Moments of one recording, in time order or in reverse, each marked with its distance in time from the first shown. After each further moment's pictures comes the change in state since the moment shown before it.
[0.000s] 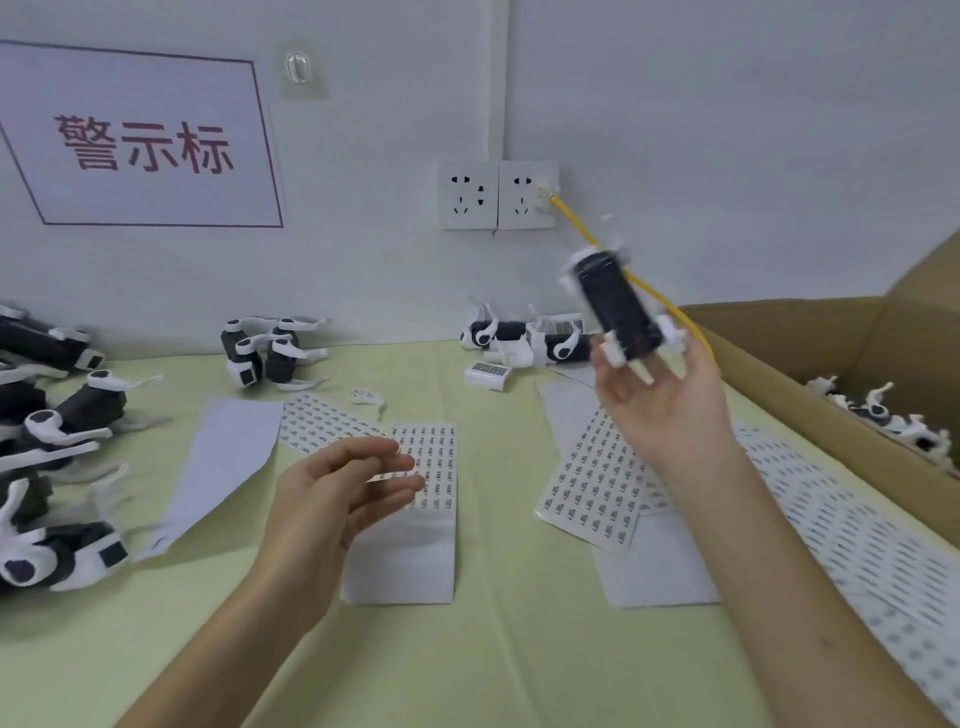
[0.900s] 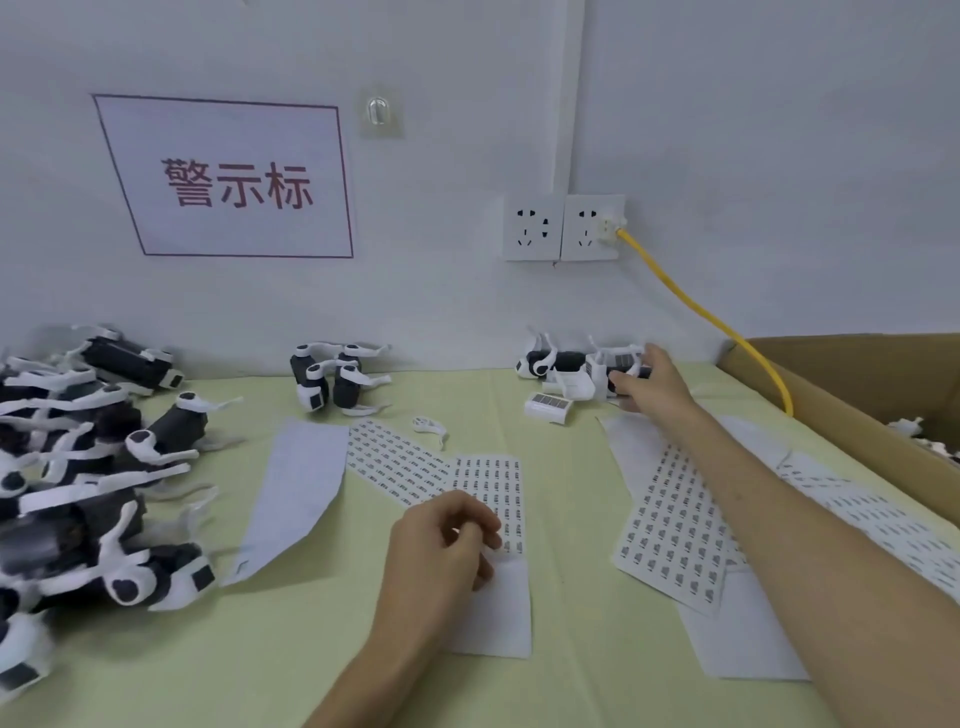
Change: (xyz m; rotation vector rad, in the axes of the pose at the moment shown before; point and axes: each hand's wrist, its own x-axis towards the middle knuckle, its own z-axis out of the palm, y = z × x) left_hand 0.003 -0.022 0.009 0.586 -0.026 0.223; right_hand 0.151 0.029 -0.005 -1.405 0.070 -0.306
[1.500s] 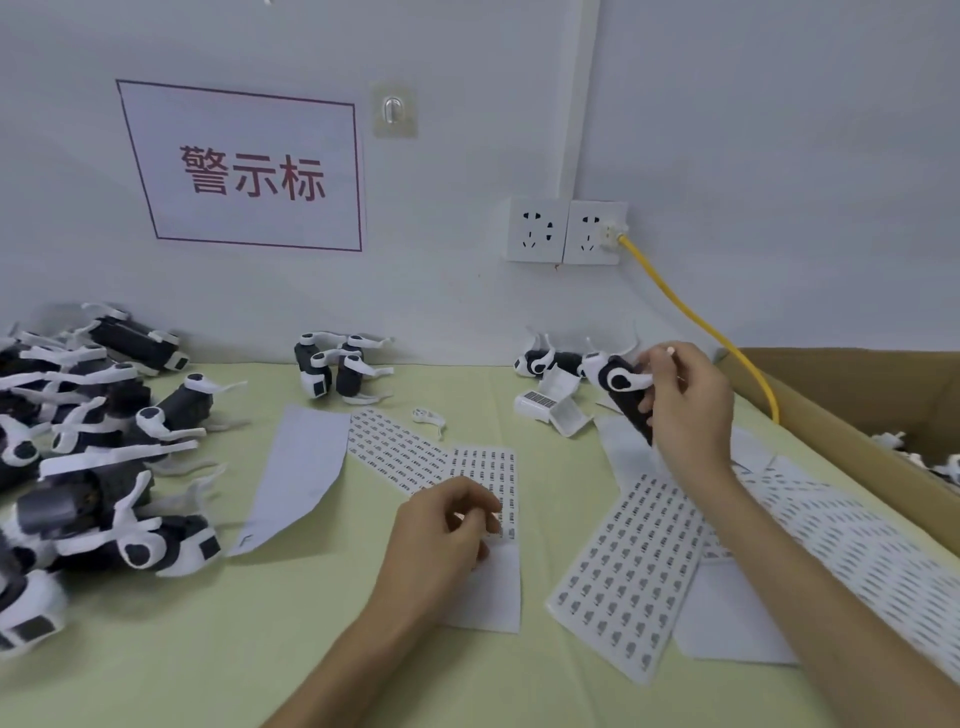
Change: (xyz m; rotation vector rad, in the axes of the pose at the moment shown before) left_hand -0.002 0.000 -0.002 0.036 -0.070 0.014; right_hand -0.111 -0.037 -0.017 0.022 0.325 -0.492
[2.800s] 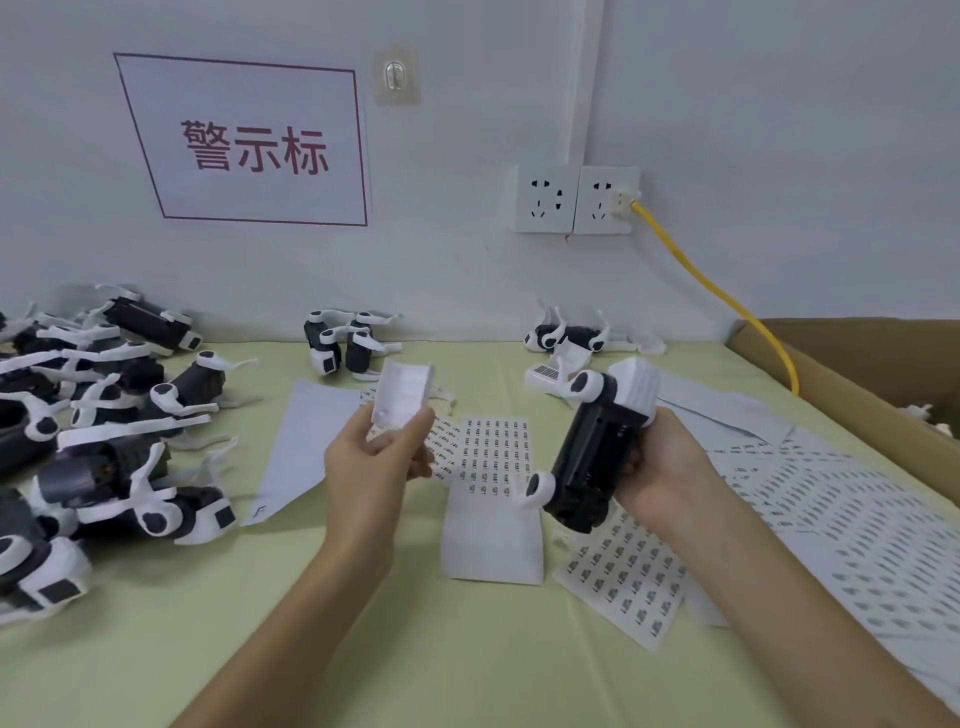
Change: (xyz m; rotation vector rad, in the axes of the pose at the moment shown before) left_hand 0.013 0.001 -0.037 -0.369 0.349 -0.065; right_hand -0.059 -0.045 0.007 0.932 -0.244 1.098
